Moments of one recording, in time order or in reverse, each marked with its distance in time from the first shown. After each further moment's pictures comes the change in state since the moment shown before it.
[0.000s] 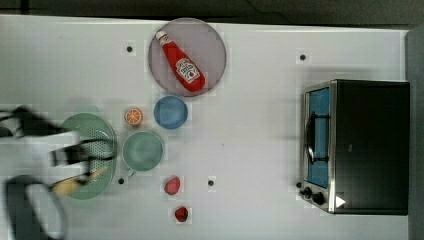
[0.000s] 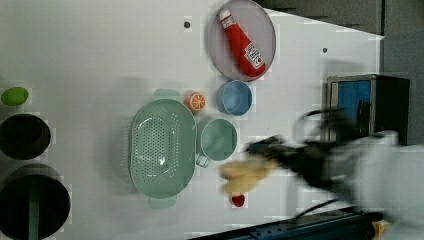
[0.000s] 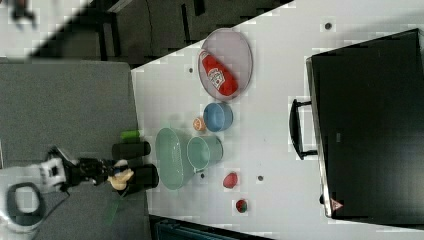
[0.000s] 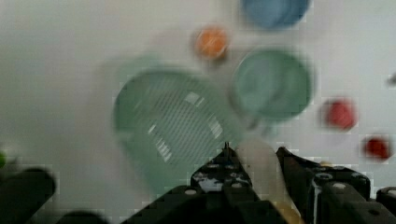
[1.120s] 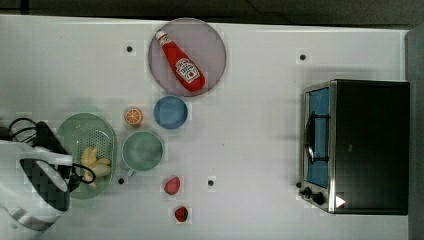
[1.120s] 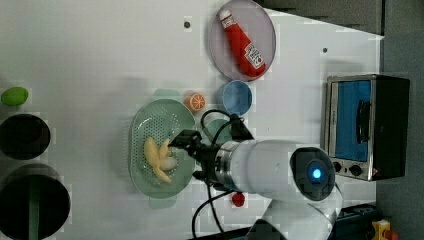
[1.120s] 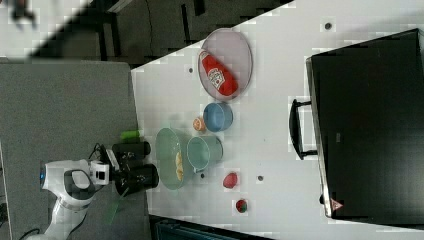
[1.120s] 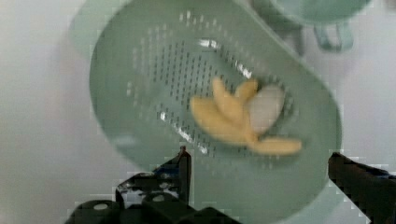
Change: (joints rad) arm 0.035 0.333 0.086 -0.057 -0.172 0.287 0.599
